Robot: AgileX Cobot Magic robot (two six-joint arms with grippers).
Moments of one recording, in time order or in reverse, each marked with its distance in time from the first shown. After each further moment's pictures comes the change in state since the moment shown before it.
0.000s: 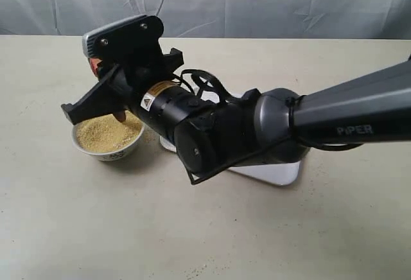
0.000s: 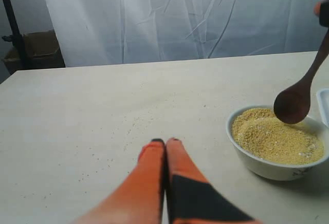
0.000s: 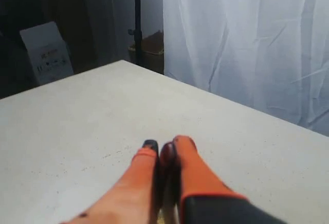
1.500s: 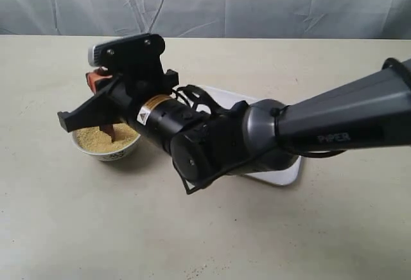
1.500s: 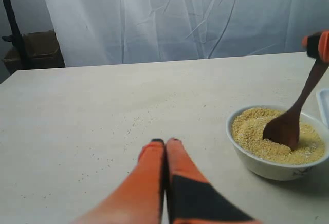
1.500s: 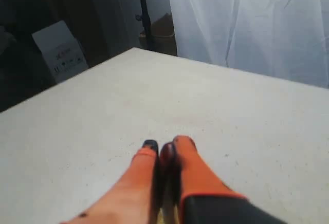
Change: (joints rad) left arm 0.000 0.000 0.000 0.000 0.000 0.000; right arm 0.008 0.040 0.000 -0.038 -0.007 0.189
